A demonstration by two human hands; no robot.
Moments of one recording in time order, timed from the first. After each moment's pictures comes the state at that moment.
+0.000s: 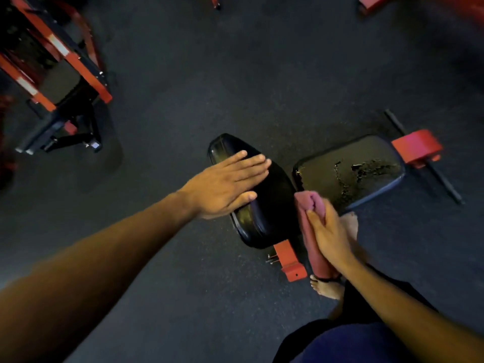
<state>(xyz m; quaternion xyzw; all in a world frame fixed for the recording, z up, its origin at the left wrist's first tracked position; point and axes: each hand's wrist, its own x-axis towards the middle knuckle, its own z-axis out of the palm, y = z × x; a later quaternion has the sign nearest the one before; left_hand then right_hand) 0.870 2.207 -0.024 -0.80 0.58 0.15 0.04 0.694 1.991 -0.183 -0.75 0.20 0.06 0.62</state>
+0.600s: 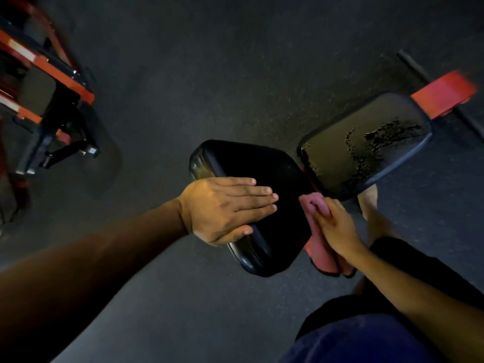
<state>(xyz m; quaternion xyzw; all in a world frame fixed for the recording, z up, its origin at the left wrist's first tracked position) 0.905 2.195 -0.040 -0.65 0.74 0.17 0.00 0.706 2.008 -0.249 -0.74 0.26 0.13 0.61</state>
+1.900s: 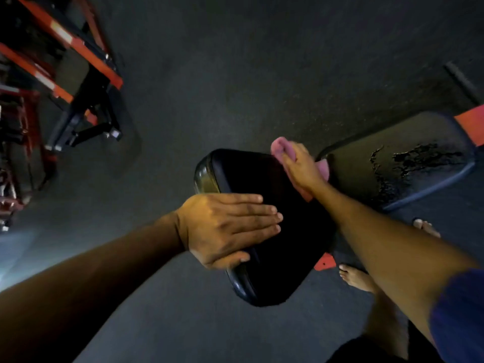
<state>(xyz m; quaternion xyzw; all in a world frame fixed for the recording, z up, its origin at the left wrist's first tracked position) 0.904 2.195 -0.042 -0.68 0.72 0.15 -0.01 0.907 2.031 -0.297 -0.73 0.11 0.10 0.67</state>
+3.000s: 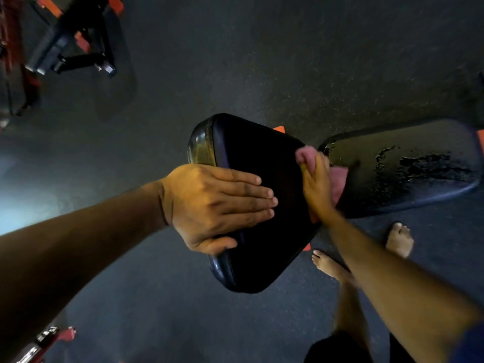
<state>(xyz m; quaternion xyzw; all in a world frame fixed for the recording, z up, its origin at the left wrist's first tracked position) 0.897 2.200 -0.047 -0.71 0.69 0.13 -0.03 0.837 2.029 -0.348 -0.76 0.12 0.08 0.63</state>
